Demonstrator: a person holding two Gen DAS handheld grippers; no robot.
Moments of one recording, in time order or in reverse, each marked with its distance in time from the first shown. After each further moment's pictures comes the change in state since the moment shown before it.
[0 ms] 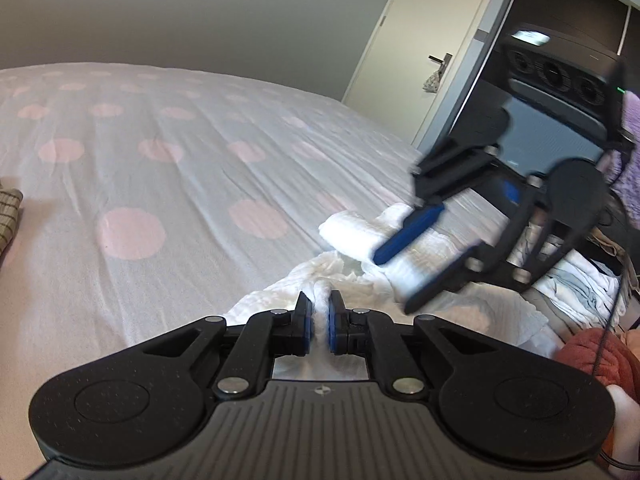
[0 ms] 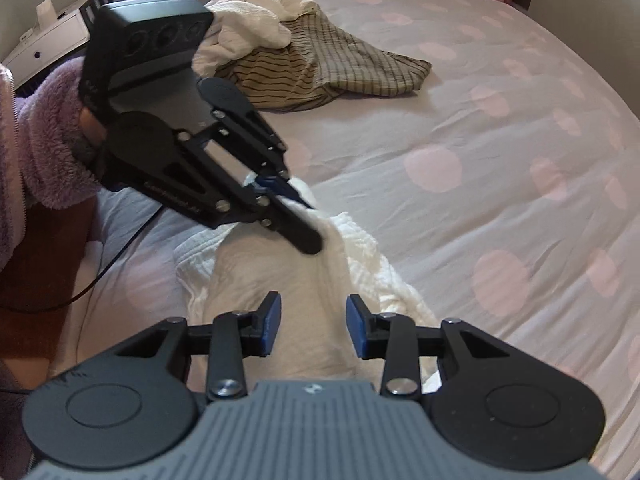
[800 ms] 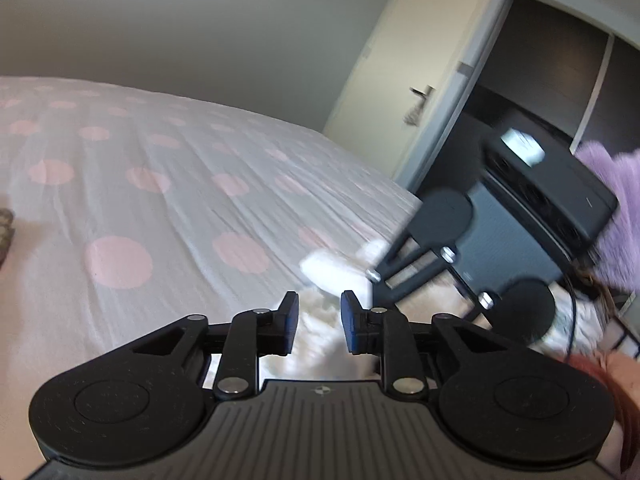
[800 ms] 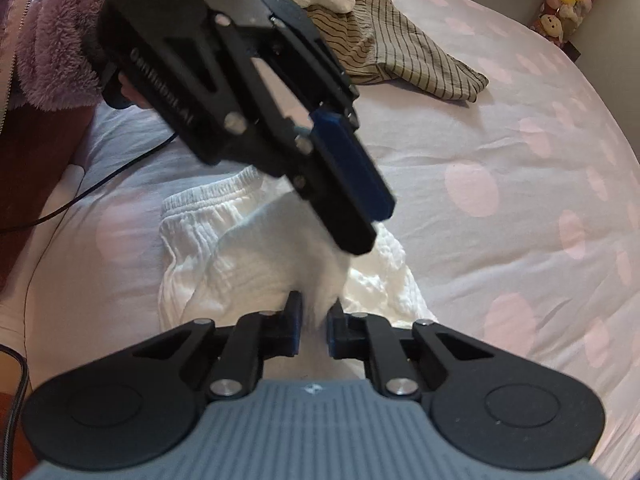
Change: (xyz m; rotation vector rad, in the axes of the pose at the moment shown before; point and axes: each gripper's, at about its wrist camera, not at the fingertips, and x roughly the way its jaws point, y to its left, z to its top) left arm -0.014 0.012 0.009 -0.077 -0.104 -0.022; right arm 0.040 0.038 -0.008 -0.273 0.062 -0.030
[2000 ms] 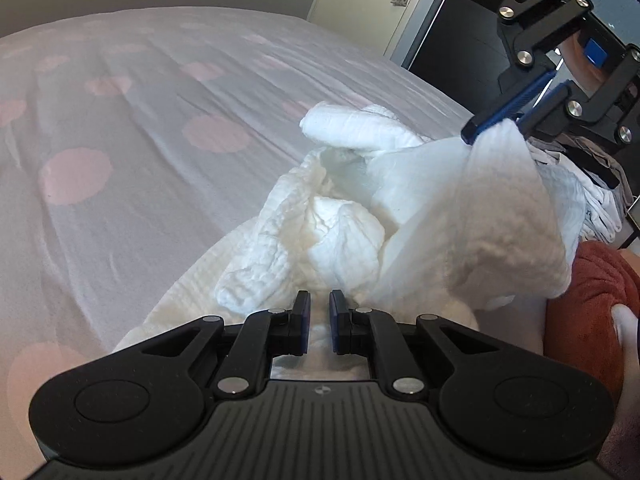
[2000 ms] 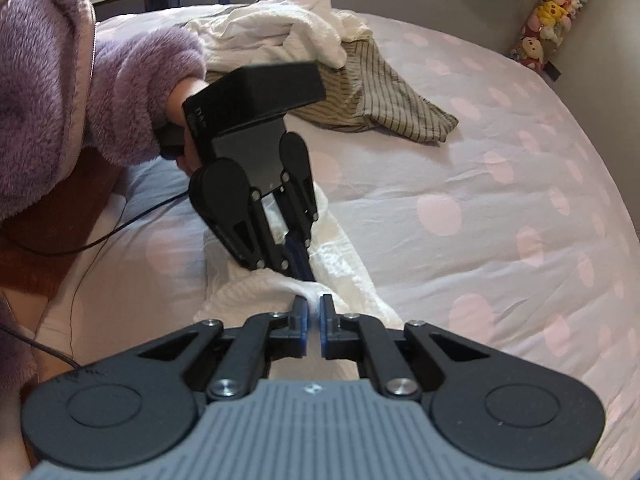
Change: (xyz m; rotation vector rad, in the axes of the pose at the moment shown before) left arm 0.047 -0.015 -0.033 0.160 0.363 -0.038; right arm -0.091 0.008 -0.002 0.009 -0.090 -0.038
